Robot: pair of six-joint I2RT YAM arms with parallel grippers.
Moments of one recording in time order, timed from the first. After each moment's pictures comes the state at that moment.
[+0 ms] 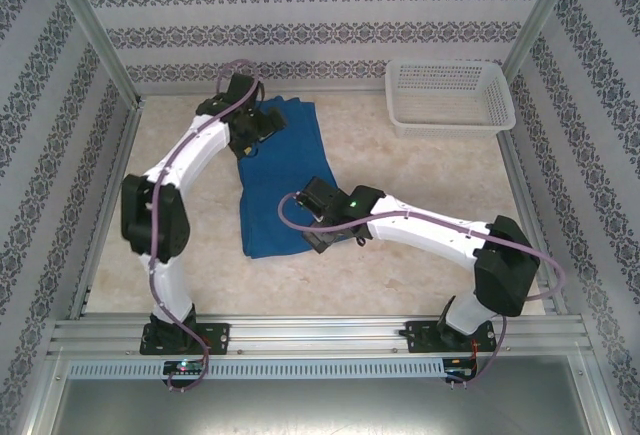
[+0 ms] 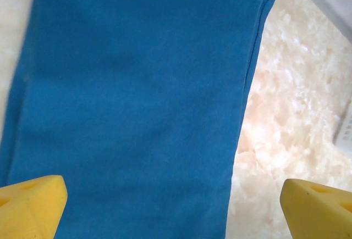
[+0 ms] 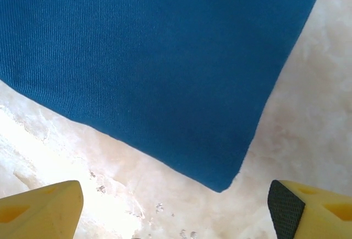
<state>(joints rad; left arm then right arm) -0.27 1.97 1.79 -0.82 0.07 -0.84 0.97 1.57 1.22 -0.82 0.24 0.13</state>
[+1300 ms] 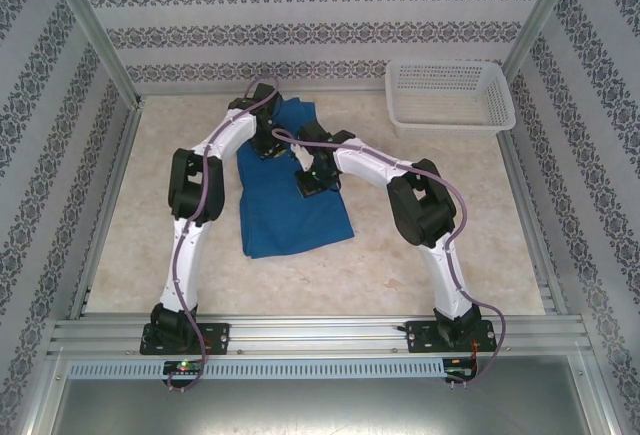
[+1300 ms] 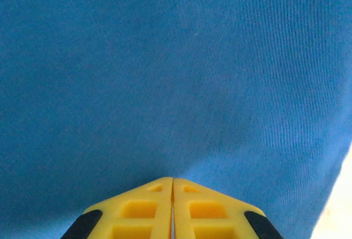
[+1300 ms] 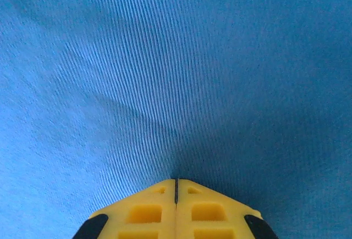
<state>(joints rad) -0.25 2.47 2.19 -0.95 0.19 -0.83 0.62 2.23 1.76 -0.80 -0.27 0.15</state>
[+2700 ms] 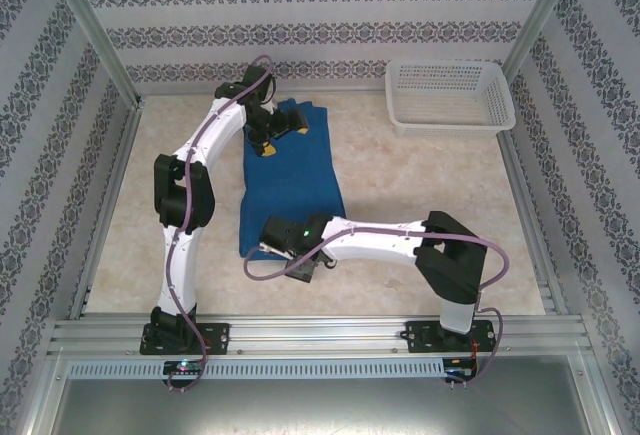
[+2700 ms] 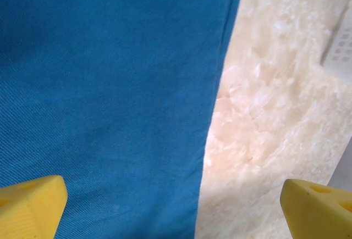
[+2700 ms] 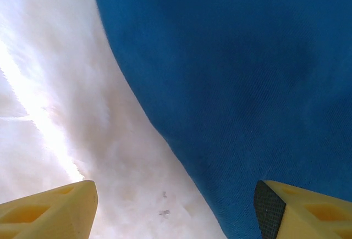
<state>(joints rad) -0.25 2.27 2.15 -1.06 0.42 -0.69 1.16 1.85 1.28 -0.80 0.26 -0.11</state>
